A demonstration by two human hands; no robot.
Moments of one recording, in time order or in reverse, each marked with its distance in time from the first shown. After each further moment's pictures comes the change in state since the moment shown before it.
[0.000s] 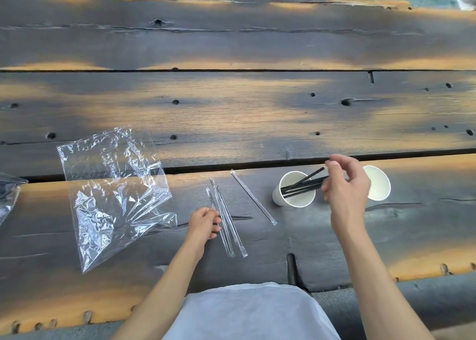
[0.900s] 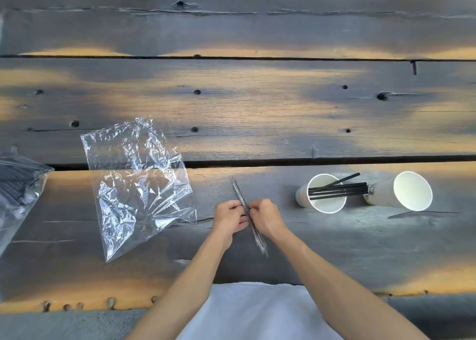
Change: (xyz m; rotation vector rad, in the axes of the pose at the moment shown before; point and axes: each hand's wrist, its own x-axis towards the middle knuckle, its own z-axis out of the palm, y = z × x) left_hand 0.006 0.015 0.015 -0.153 -0.062 -0.058; right_hand -0.054 0.133 0.143 -0.821 -0.784 0.222
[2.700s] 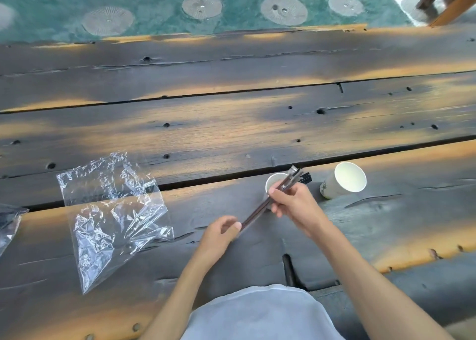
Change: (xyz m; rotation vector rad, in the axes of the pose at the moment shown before) left_hand -0.056 -0.019 0.002 0.571 -0.237 0.514; right_hand -0.112 0.030 -0.139 0.894 0.064 -0.354
